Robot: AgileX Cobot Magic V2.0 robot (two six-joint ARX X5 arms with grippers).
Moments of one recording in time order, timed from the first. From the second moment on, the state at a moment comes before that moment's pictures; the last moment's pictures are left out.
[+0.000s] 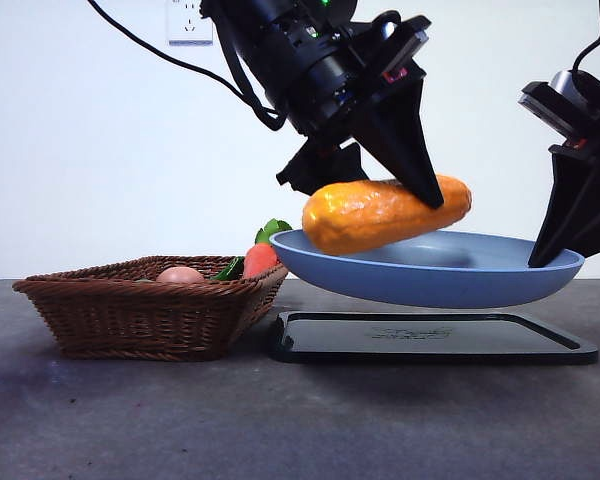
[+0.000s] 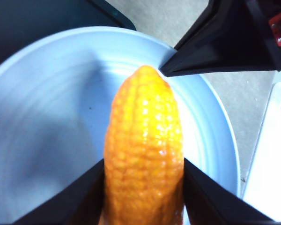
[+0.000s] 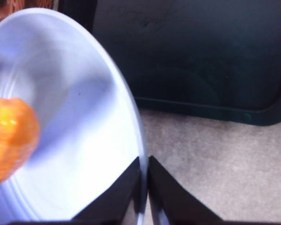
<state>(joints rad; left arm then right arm) -0.76 1.91 1.60 -0.71 0.47 0.10 0.13 1.31 0.79 -0.52 -0.55 0.29</state>
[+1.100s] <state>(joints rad) -0.77 1.93 1.75 -0.87 0.47 0.11 0.13 1.32 0.79 -0.52 -0.55 0.29</state>
